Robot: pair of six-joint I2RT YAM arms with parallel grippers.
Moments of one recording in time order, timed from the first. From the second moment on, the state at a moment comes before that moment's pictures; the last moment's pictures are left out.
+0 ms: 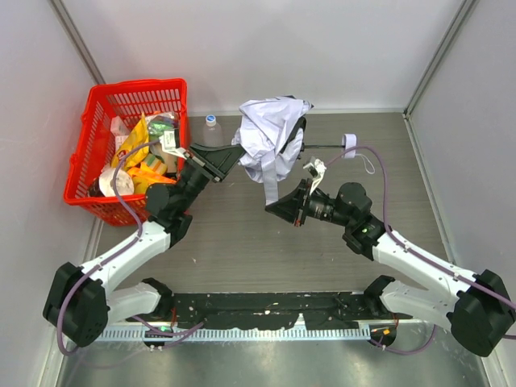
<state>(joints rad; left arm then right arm) -0.55 1.14 0.67 1.09 0.25 -1.20 0.68 1.02 0.61 0.44 -0.55 0.50</state>
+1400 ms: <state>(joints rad) -0.60 0.93 0.89 0.31 0.15 -0.44 0.70 1.02 1.40 -0.93 -0.01 0.34</state>
